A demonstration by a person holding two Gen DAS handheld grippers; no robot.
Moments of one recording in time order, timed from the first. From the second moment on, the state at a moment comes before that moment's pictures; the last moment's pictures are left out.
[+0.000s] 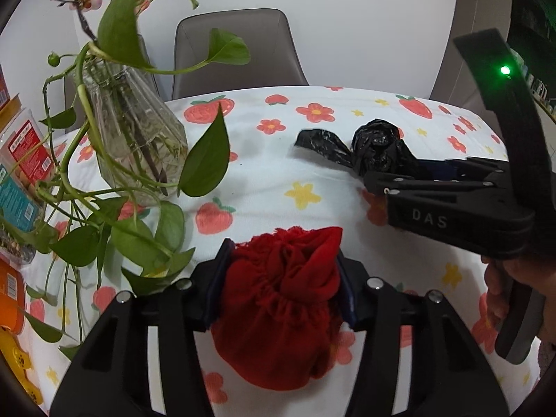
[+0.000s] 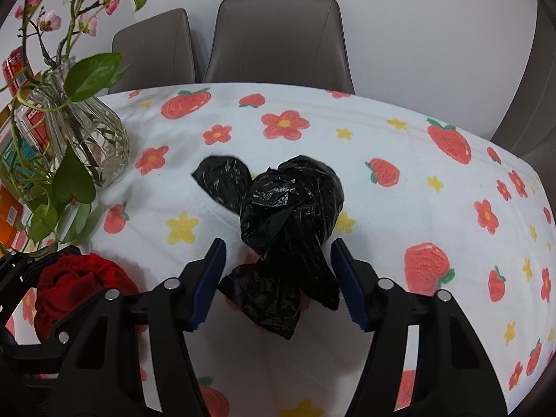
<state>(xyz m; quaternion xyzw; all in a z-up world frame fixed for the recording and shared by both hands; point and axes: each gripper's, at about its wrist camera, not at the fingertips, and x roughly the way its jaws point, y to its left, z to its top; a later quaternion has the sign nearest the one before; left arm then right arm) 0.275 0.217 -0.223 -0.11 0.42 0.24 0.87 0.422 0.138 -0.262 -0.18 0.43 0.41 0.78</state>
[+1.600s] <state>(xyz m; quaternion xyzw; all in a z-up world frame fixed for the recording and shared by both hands) 0.162 0.060 -0.155 -0.04 0.40 0.08 0.91 0.207 -0.101 -0.195 -0.11 0.41 0.30 0.85</state>
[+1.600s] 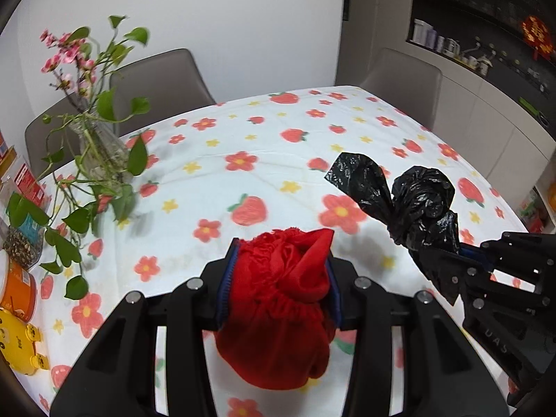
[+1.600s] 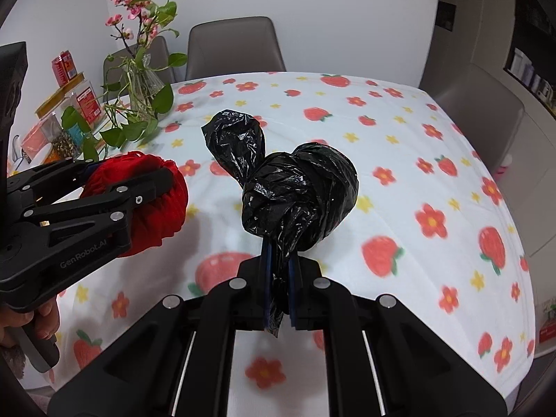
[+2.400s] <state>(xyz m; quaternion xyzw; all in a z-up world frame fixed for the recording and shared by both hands) 0.067 -0.313 -0.180 0.06 0.42 -0.20 0.88 0.017 -0.475 -0.207 -0.01 0.45 0.05 0.89</state>
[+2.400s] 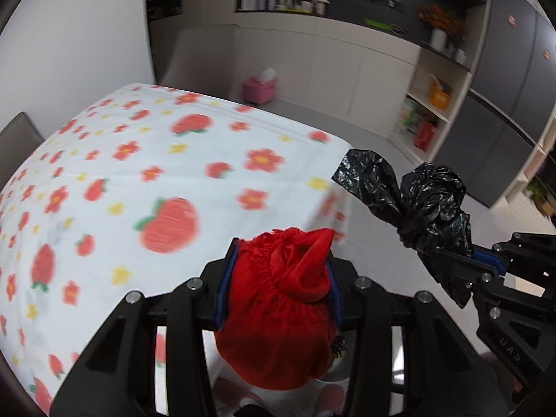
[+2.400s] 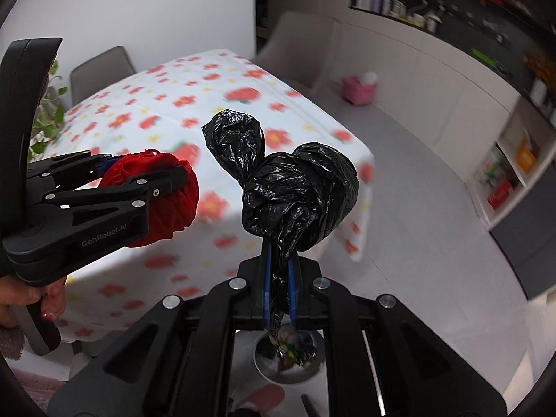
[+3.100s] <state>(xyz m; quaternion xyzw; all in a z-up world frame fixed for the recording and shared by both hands) 0.011 -0.421 -0.358 0.16 0.52 -0.33 0.77 -0.079 -0.542 -0.385 0.13 0.55 -0.09 0.82</state>
